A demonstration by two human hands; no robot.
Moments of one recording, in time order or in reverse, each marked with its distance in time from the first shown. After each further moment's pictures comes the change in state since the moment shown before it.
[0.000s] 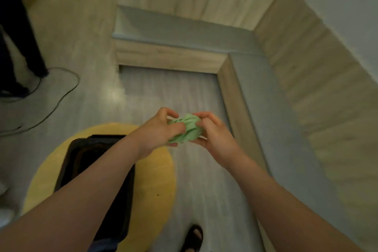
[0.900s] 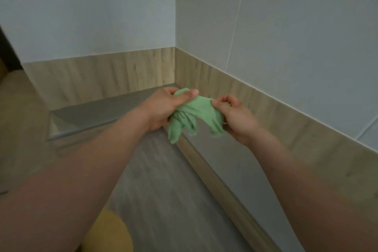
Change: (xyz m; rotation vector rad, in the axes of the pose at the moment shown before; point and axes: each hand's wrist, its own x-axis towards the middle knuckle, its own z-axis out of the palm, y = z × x) left_hand -0.096 0.277 0.307 0.145 -0.329 0.488; right_hand -0.257 -0.167 -0.306 0.012 0.494 -0.454
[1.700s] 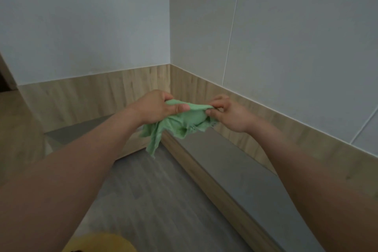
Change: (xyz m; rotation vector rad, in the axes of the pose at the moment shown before) left_hand -0.011 0.044 -0.103 0.773 0.022 0.178; right_hand 0.018 -0.054 0.044 -0.893 -0.166 -0.440
